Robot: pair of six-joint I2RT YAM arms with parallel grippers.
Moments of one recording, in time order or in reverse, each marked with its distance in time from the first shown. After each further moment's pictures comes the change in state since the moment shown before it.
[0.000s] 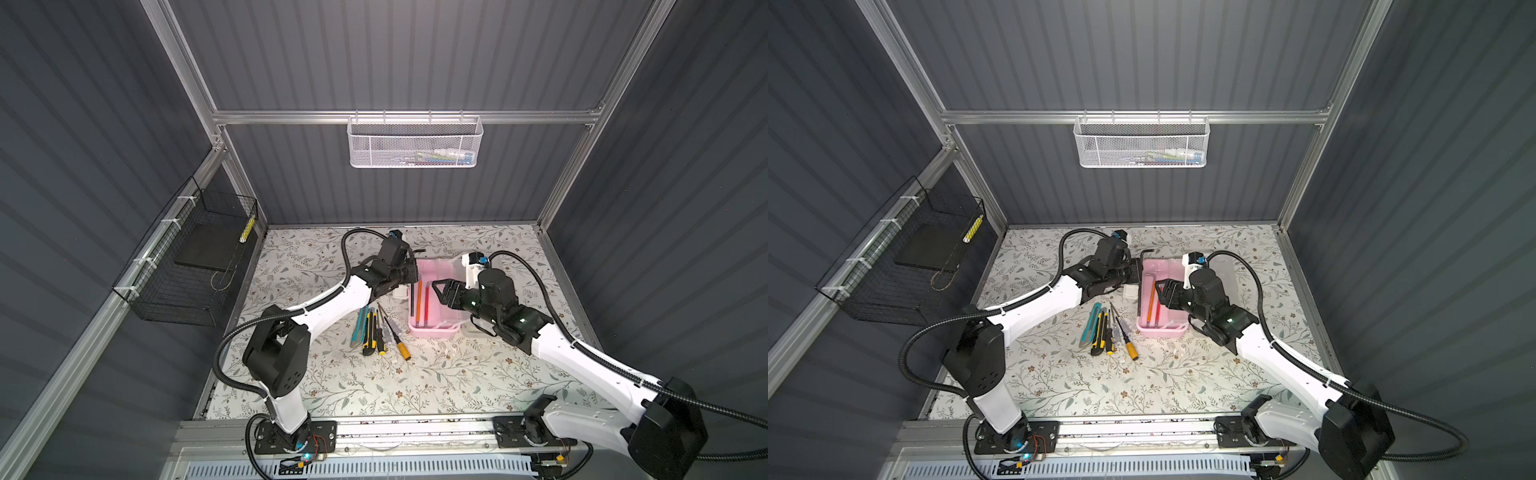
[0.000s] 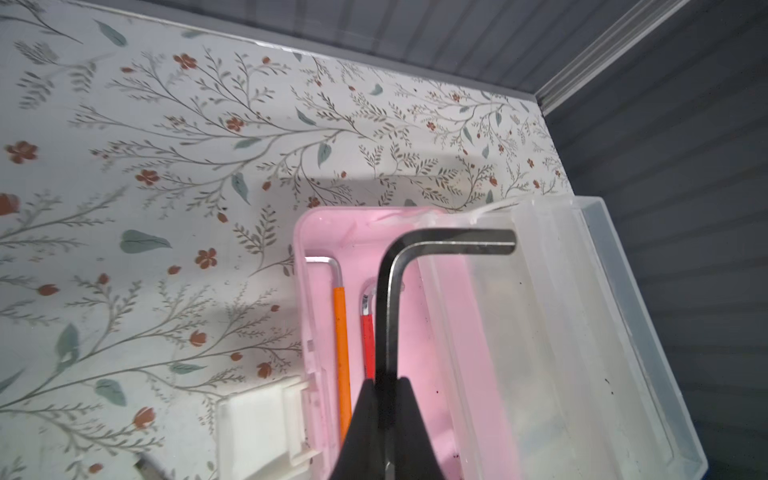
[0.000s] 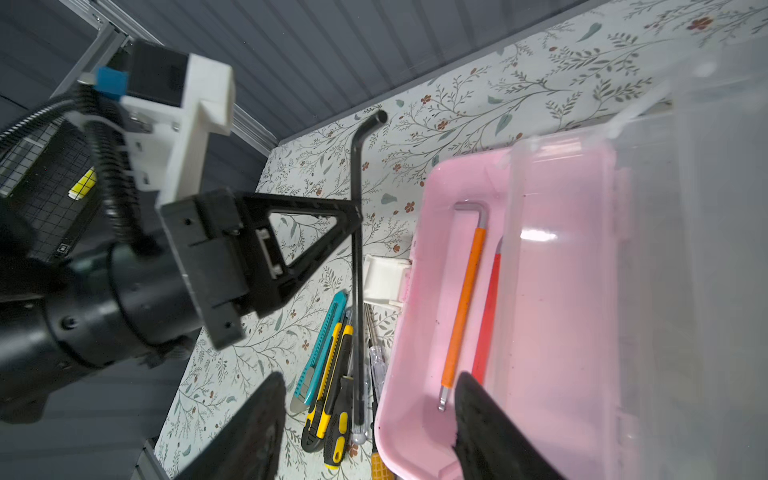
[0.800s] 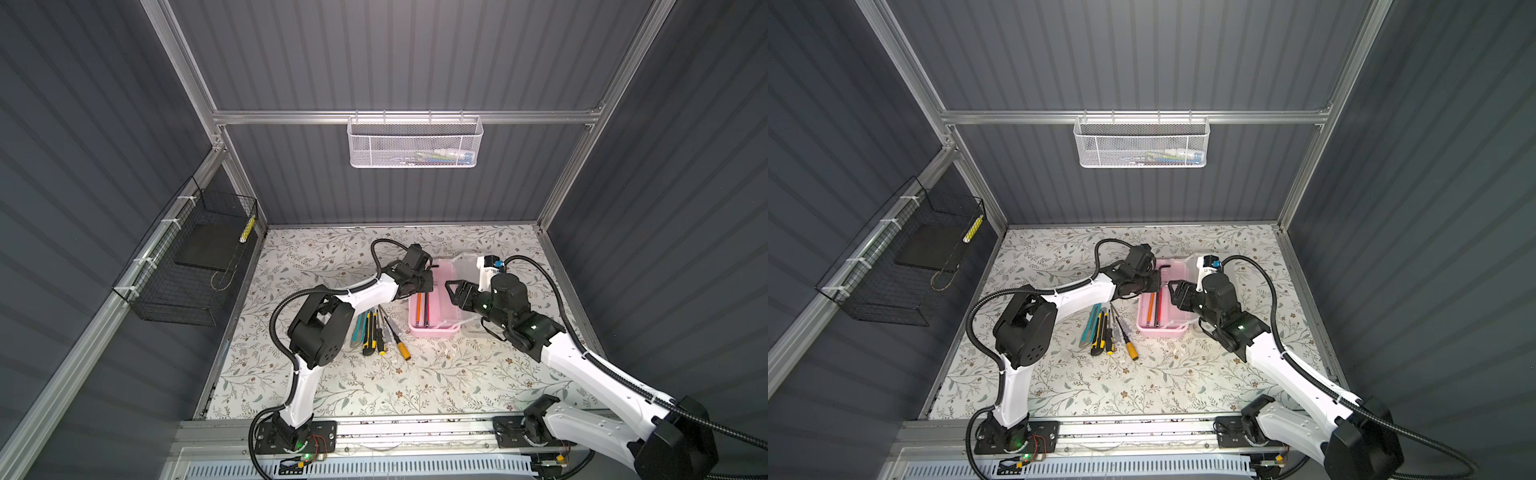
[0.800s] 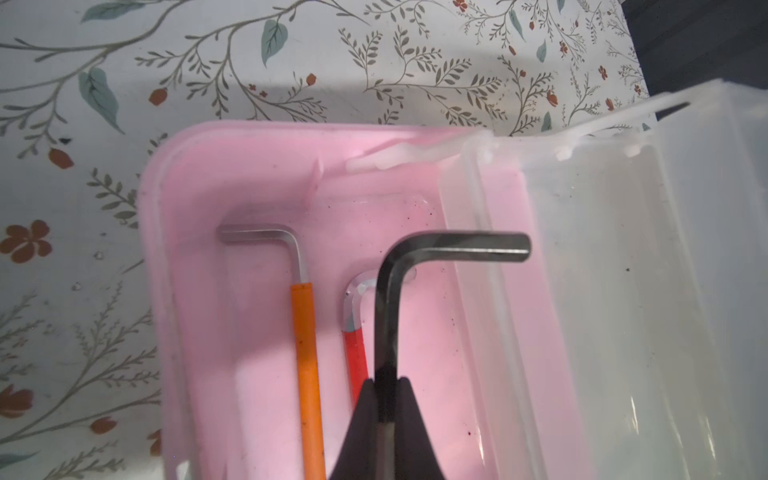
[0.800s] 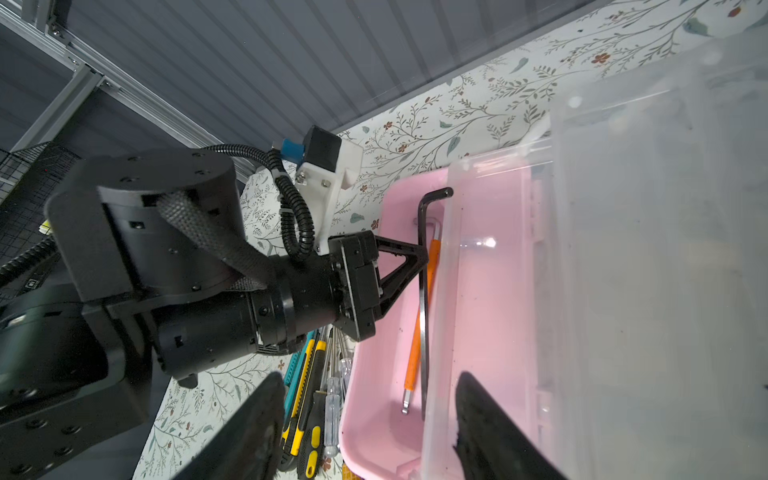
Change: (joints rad) left arm -0.044 0.307 0.179 -0.013 0.036 -0.003; right arm -0.059 -0.077 -0.064 -0.006 0.027 -0.001
